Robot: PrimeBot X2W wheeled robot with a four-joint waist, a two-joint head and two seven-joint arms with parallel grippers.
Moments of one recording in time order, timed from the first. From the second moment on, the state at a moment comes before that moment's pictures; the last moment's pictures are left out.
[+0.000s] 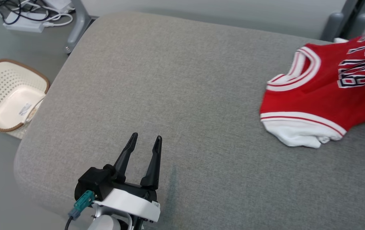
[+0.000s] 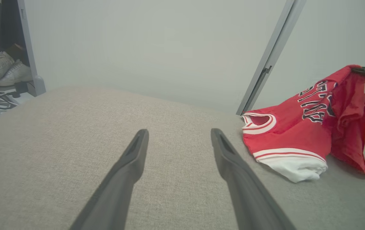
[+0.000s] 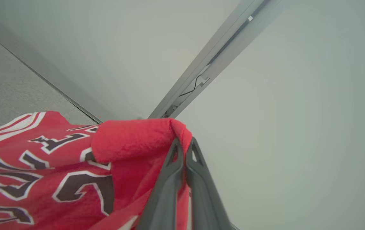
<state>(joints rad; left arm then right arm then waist) -0.13 0.05 -0.36 0.15 -0.43 0.00 -0.26 -1.01 -0.67 0.47 0.83 0.07 0.13 0.06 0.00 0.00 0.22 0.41</state>
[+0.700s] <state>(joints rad) -0.15 0.05 -0.33 0.16 -0.39 -0.01 -0.26 -1.08 -0.50 0.46 1.00 0.06 0.13 -0.19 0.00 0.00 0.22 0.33</state>
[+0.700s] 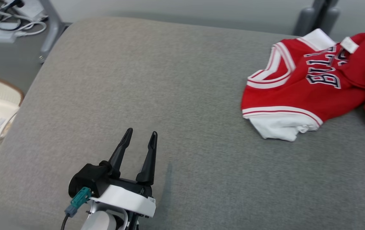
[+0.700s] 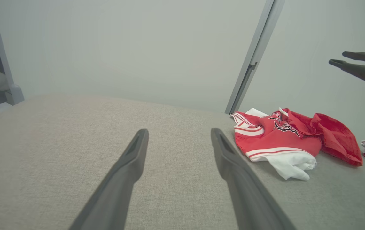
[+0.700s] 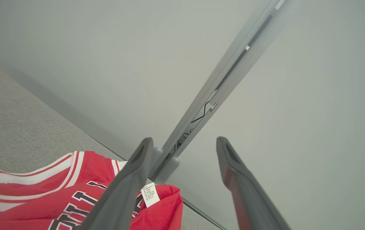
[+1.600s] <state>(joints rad) -0.18 0.05 -0.28 0.26 -0.40 0.00 -0.26 -0.31 -0.17 0.06 0.24 0.06 0.13 -0.26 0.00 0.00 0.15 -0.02</state>
